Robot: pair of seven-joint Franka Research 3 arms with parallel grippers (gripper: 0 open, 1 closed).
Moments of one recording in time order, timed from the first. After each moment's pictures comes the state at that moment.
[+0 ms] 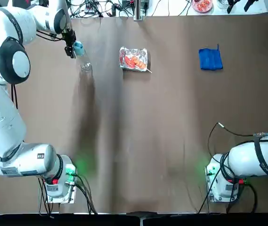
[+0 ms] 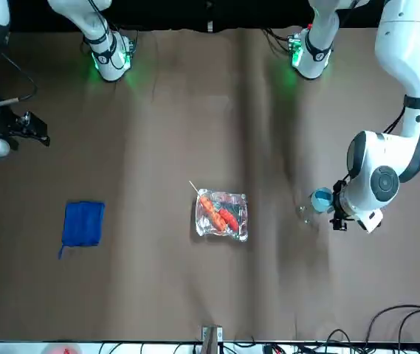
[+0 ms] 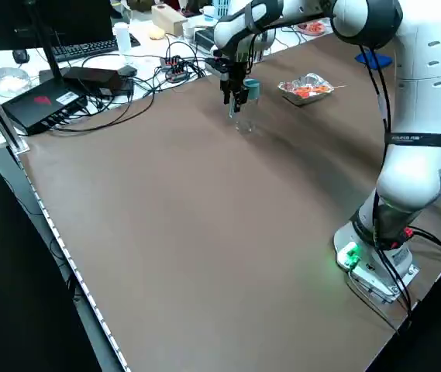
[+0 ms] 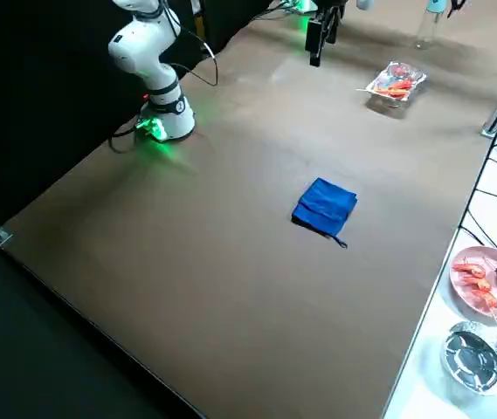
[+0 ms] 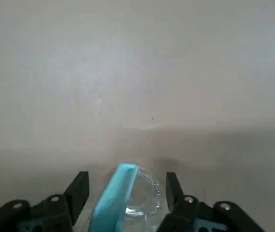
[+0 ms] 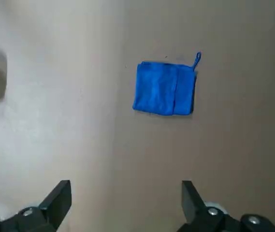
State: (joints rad) left arm 0.04 0.49 -0.15 -1.79 0.17 2.18 -1.64; right arm 0.08 0.02 -0.06 -1.61 0.02 1.61 -0.09
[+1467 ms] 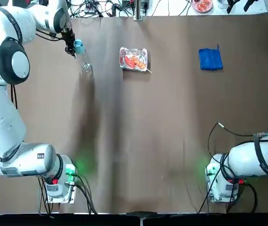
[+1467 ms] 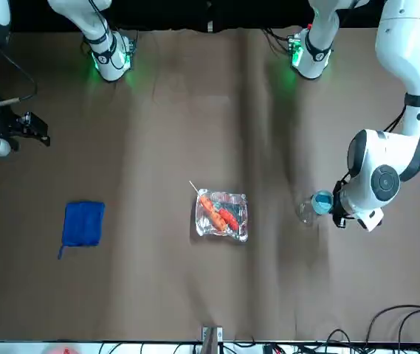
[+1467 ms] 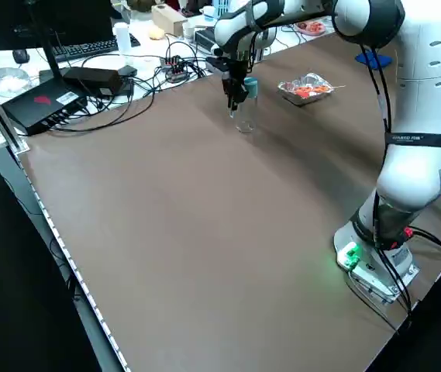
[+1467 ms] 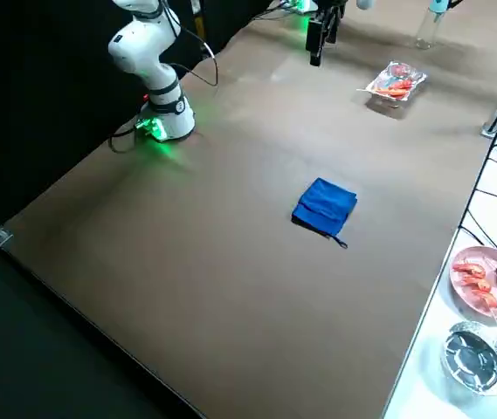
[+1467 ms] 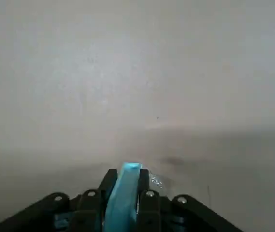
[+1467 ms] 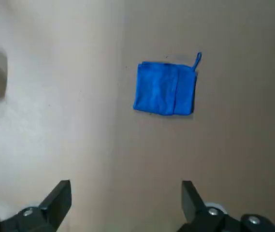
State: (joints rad) left arm 0.04 0.48 -0.15 -1.79 0.17 2.16 -1.64; right arm 0.08 0.02 -0.06 -1.61 0.02 1.61 -0.09
